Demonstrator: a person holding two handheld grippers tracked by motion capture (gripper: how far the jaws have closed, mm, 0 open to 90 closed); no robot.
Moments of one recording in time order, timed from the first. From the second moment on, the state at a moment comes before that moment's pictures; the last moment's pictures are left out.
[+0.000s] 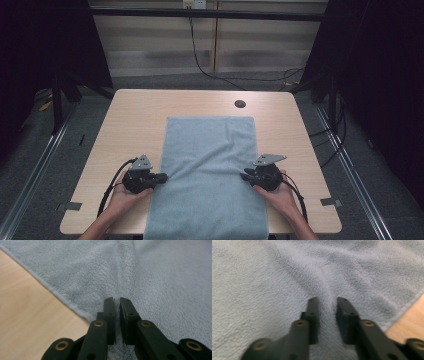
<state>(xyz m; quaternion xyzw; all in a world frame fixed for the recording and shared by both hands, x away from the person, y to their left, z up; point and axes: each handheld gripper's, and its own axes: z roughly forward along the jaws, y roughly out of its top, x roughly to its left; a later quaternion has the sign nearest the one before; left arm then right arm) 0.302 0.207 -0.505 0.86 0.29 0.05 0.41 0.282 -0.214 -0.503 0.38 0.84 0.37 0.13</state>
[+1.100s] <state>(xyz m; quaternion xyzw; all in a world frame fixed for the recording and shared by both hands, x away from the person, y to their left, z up) 0.237 0.225 -0.487 0.86 0.26 0.00 0.43 0.187 -0.218 -0.488 0.35 0.84 0.41 0.06</state>
